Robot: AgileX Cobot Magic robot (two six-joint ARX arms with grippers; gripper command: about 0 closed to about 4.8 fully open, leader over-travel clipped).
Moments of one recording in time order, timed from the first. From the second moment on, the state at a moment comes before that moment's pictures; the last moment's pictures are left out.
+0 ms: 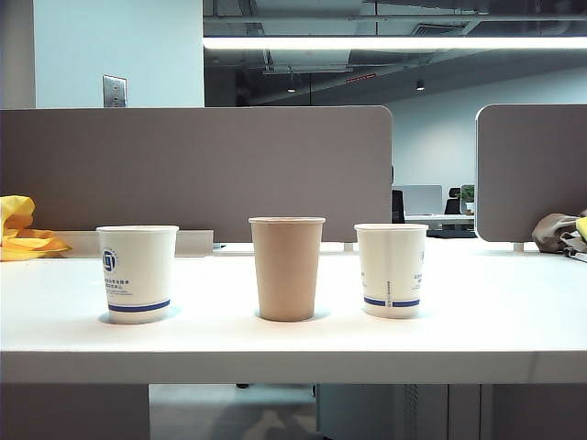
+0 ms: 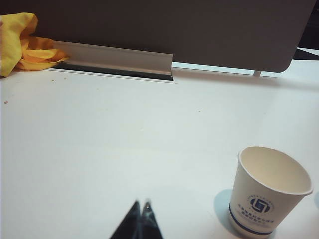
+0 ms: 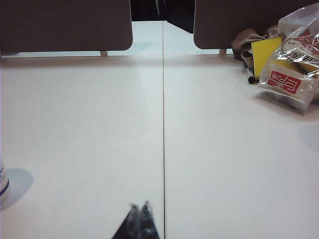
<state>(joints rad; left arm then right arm) -0.03 0.00 0.01 -0.03 0.04 -0.08 -0.02 0.00 0.01 -0.07 -0.02 0.02</state>
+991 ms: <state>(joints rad) -0.03 0.00 0.01 -0.03 0.05 -0.09 -0.02 0.00 0.01 -0.07 -0.03 0.02</state>
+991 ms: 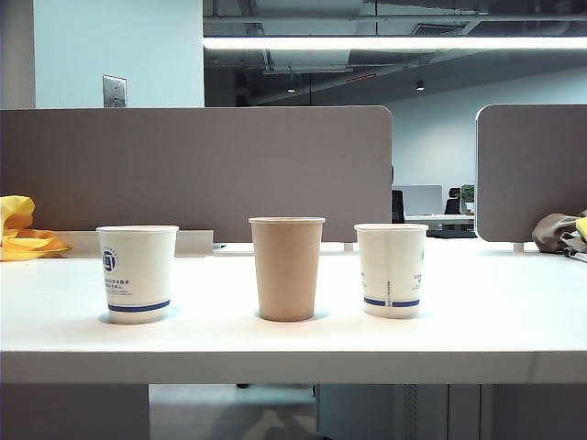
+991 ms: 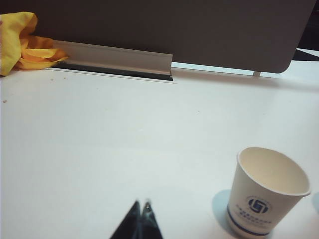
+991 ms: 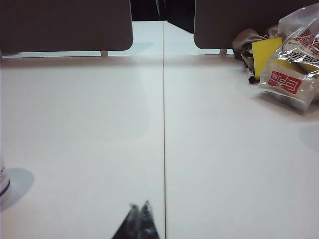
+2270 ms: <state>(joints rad) -0.03 0.01 0.51 -0.25 0.05 -0.09 -0.02 0.10 0.50 -0.34 -0.31 0.23</state>
